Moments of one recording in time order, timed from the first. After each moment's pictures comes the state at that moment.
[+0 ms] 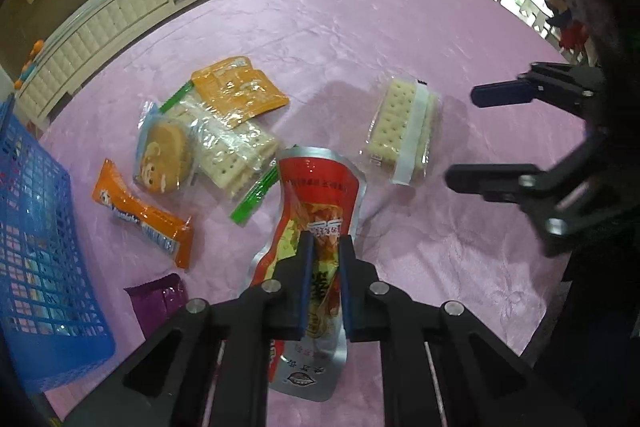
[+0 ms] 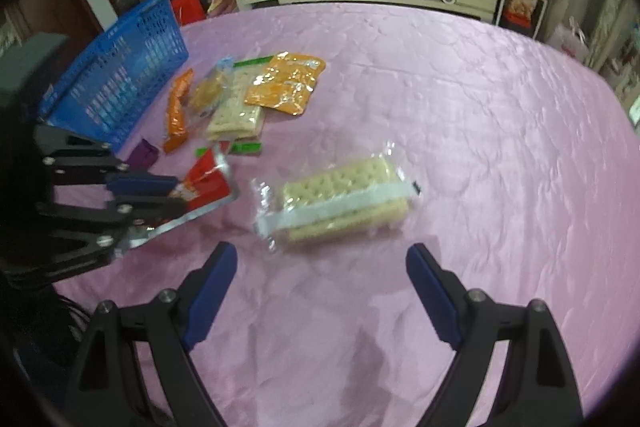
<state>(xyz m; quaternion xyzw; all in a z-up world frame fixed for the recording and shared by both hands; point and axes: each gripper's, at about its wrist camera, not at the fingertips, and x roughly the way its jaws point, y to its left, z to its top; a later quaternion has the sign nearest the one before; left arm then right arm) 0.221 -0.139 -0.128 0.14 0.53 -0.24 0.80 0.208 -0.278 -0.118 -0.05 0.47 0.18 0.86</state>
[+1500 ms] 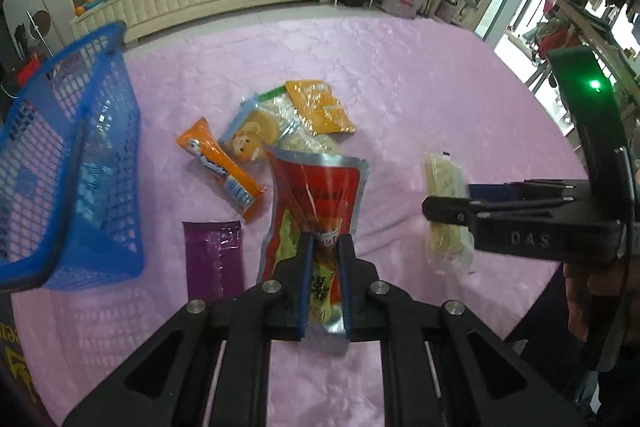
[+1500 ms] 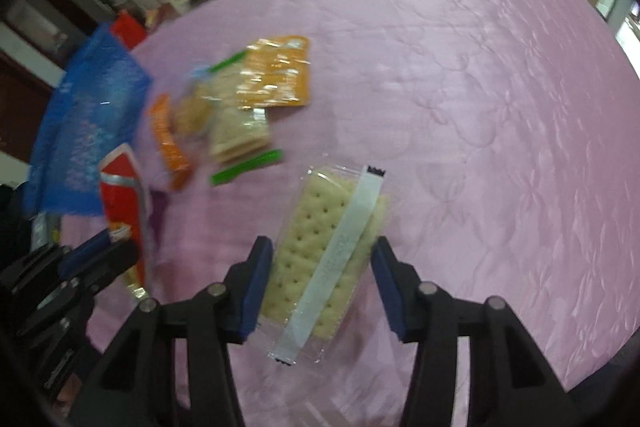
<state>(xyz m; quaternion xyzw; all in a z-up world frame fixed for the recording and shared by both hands) 0.187 -0.068 -0.065 0.01 0.50 -0.16 0.85 0.187 -0.233 -0.102 0.09 0.55 0.10 0.82</state>
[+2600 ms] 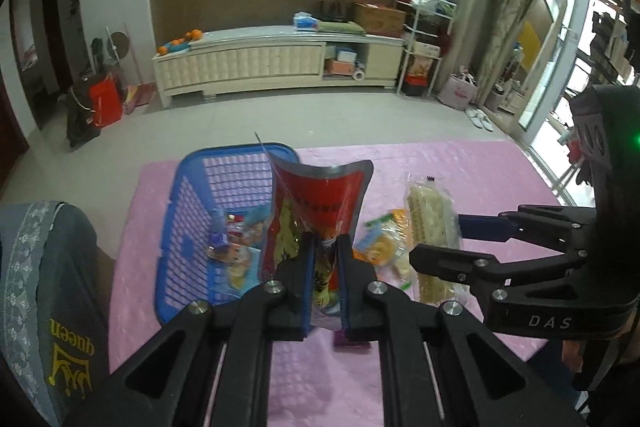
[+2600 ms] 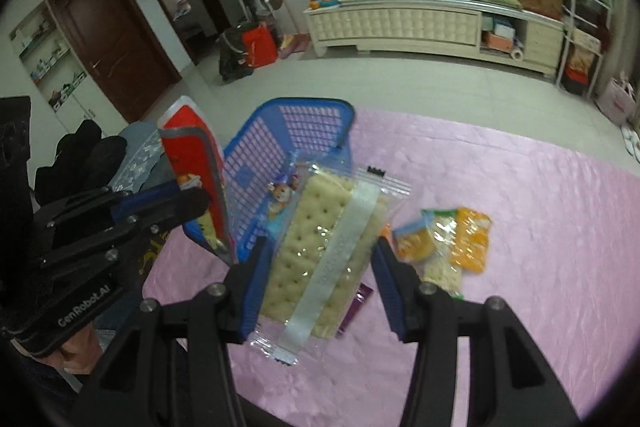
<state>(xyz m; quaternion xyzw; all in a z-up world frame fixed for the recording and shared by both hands) 0.195 0.073 0.067 -0.03 0.39 -0.06 0.92 0.212 -0.083 0.047 -0.01 0.43 0.28 0.86</state>
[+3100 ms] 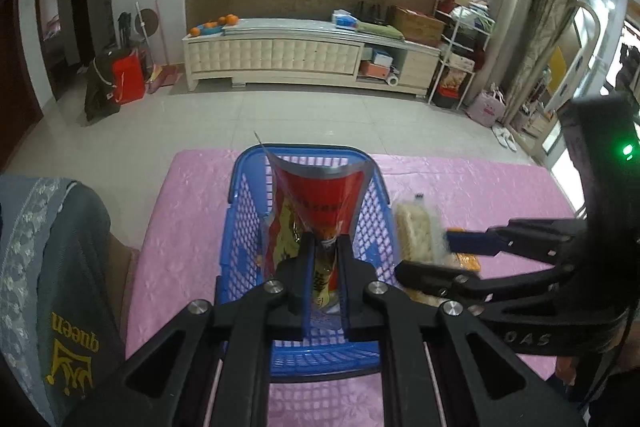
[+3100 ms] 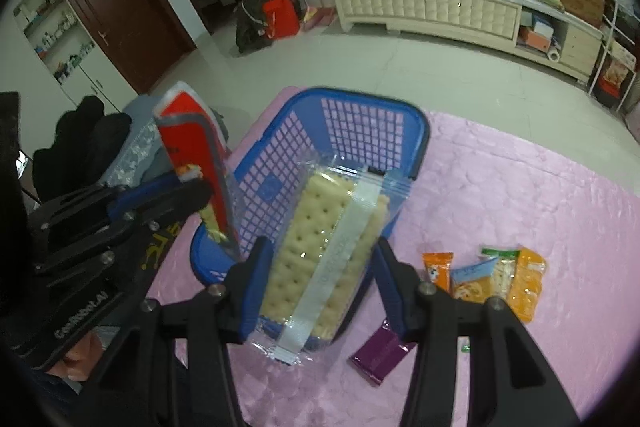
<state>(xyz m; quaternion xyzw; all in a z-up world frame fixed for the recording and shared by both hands) 0.220 0.152 0.048 -0.07 0.40 -0.02 0.91 0.258 0.002 0.025 -0.04 0.47 0.31 0.83</state>
